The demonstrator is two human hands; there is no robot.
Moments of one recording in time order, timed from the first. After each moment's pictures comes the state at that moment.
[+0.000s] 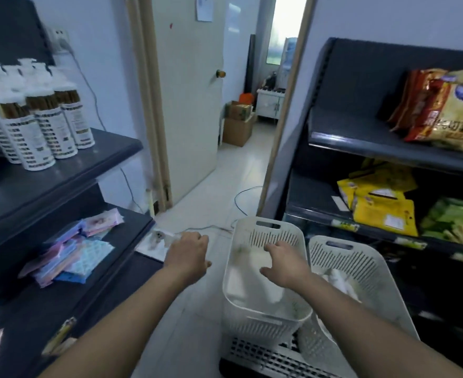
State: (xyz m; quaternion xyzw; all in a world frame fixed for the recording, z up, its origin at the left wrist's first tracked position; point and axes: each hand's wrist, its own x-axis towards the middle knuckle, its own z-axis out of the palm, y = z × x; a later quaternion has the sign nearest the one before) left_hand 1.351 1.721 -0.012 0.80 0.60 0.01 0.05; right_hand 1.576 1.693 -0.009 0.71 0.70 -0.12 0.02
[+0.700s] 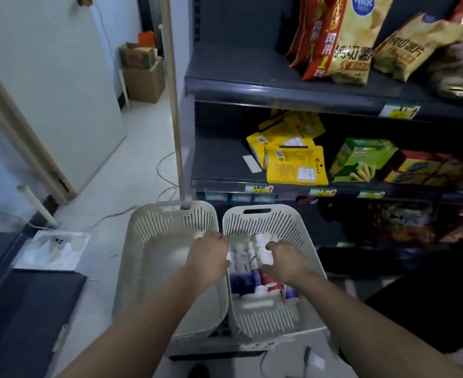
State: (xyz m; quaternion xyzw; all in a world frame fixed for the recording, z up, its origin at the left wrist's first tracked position) left_hand 1.643 1.767 -0.071 0.91 0.40 -0.07 0.10; right_hand 1.817 1.687 -0.084 0.82 0.53 -0.22 0.05
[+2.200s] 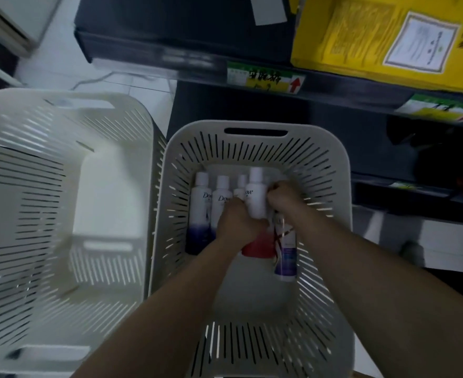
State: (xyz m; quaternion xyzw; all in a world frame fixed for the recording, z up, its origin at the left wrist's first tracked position) left_hand 1.845 1.790 -0.339 0.53 0.64 -0.02 0.55; right_hand 1.973 1.812 -0.360 0.82 0.29 -0.49 -0.07
